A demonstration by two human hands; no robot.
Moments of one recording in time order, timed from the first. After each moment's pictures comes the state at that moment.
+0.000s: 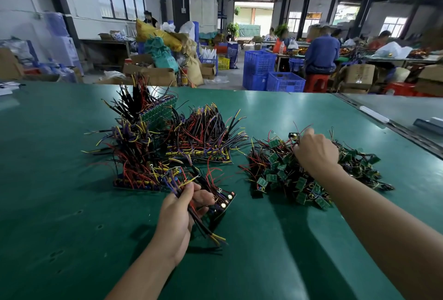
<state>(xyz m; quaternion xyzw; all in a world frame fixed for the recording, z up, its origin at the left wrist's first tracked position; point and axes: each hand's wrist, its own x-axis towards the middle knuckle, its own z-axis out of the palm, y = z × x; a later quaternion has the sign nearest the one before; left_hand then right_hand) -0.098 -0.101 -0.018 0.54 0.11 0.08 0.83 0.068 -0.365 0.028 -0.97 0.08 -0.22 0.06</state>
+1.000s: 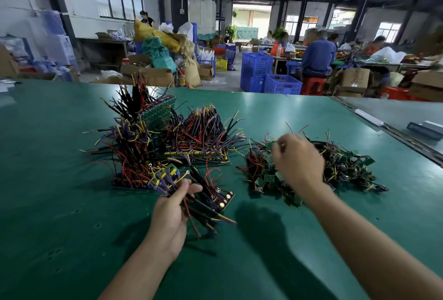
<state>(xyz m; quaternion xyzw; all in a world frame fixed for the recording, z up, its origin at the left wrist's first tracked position) -0.098 -0.095 -0.011 0.50 0.15 0.08 0.85 0.001 -0.315 0.038 -0.93 -0.01 -0.32 0.17</state>
